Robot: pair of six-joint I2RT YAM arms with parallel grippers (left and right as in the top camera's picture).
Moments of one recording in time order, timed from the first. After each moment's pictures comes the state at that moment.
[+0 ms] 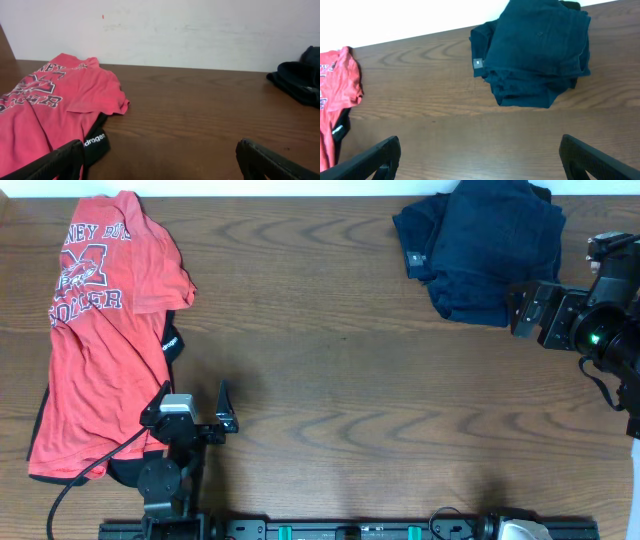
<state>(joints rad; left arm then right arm) 0.06 0.01 0.02 -0.10 0.10 -0.07 -0.11 1.18 1.63 -1.15 -0.25 0.14</state>
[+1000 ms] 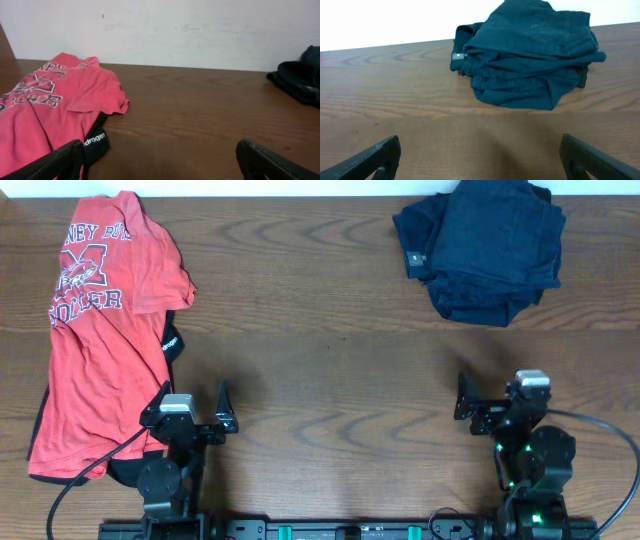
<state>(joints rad) 0.06 0.01 0.02 -0.11 0.10 -0.07 -0.04 0.37 0.13 -0.02 -0.14 0.12</state>
